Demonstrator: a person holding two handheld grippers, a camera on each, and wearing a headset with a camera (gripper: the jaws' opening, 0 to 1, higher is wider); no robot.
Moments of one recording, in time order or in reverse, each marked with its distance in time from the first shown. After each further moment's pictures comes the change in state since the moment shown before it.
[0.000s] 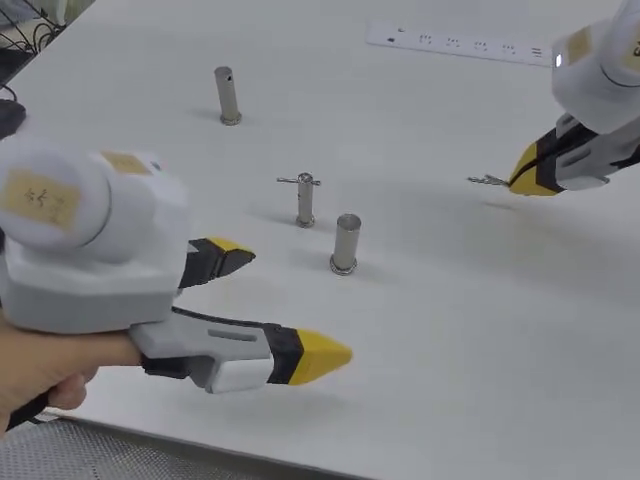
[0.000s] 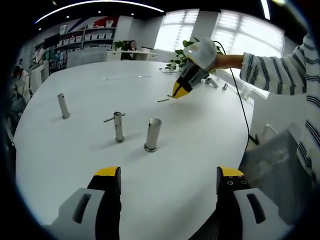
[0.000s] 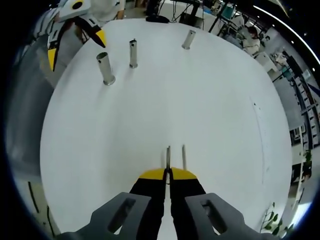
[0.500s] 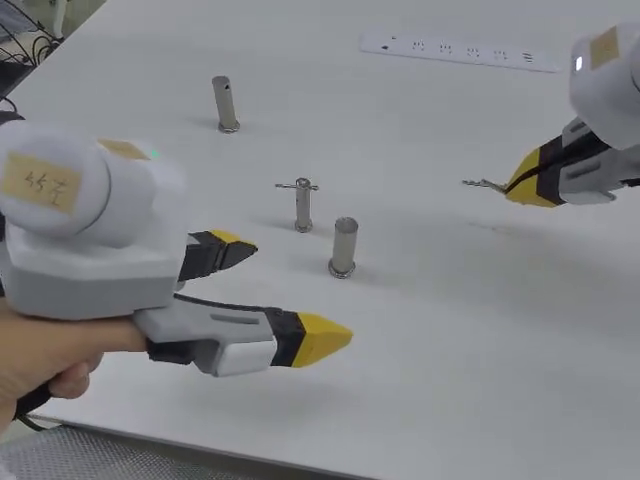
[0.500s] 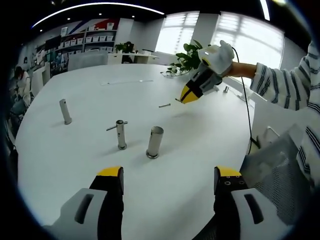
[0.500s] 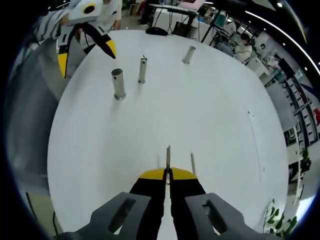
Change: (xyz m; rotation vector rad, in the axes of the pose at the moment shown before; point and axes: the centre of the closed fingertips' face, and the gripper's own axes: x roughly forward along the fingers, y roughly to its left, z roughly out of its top) left arm -0.003 0.002 0.013 0.005 -0.025 0.008; right arm -0.023 0.031 0.024 0.021 -0.083 -0.059
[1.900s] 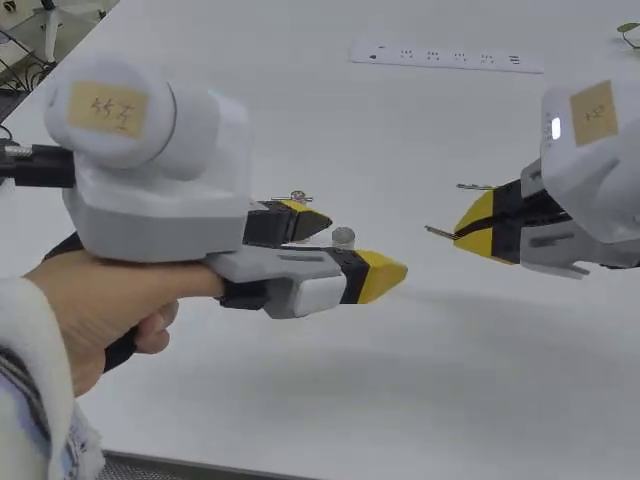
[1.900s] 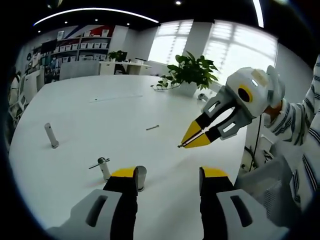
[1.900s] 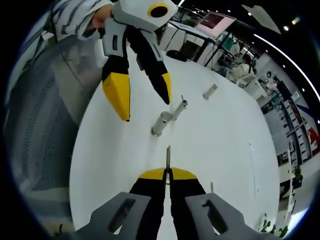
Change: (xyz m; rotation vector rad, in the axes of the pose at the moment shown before) left arm 0.025 -0.023 0.056 0.001 -0.076 -0.079; right arm -0.021 0.077 0.067 -0.103 -0.126 -0.058
